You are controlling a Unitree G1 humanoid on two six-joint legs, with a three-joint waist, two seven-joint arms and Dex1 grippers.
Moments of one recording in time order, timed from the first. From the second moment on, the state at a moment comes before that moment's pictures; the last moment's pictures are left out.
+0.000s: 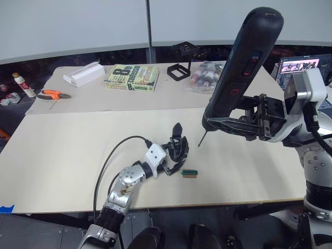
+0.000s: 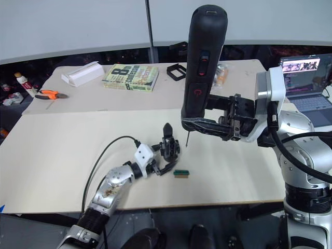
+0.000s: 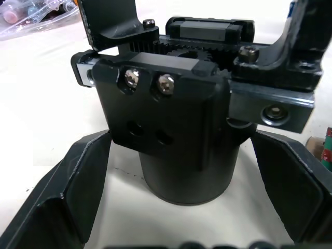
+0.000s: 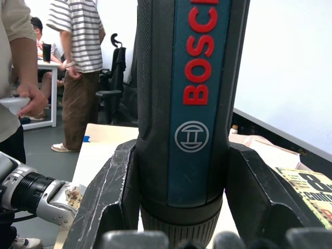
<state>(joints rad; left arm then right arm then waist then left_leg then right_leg) -0.30 0.16 -0.23 0.20 -0.07 -0.04 -0.64 -0.55 -0.72 -0.20 -0.36 0.88 0.48 1.07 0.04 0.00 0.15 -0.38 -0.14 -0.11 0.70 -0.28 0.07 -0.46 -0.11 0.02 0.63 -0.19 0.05</state>
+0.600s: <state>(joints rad) -0.35 0.20 -0.20 0.28 -0.14 -0.07 -0.78 -0.54 -0.72 -0.20 -0.36 0.88 0.48 1.08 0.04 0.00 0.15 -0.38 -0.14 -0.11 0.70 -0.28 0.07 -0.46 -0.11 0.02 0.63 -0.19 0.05</state>
